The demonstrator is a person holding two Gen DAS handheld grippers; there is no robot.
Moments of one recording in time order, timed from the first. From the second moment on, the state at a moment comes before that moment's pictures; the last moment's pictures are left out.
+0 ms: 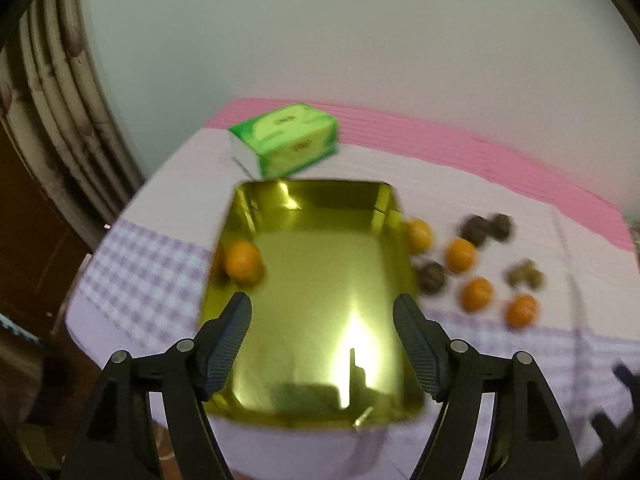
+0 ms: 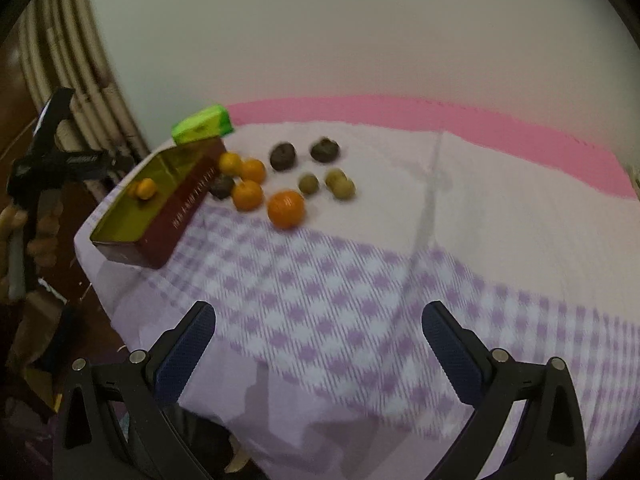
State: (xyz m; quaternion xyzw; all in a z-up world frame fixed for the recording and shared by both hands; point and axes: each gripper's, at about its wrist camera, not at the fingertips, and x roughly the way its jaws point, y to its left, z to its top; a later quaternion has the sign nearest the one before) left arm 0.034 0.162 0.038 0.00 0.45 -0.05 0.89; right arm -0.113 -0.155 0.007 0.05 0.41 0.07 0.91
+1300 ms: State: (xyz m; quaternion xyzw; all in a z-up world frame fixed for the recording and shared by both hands) left arm -0.025 0.174 0.025 -0.02 0.44 0.00 0.90; right arm 0.049 -0.128 0.020 -0.01 0.44 0.17 0.88
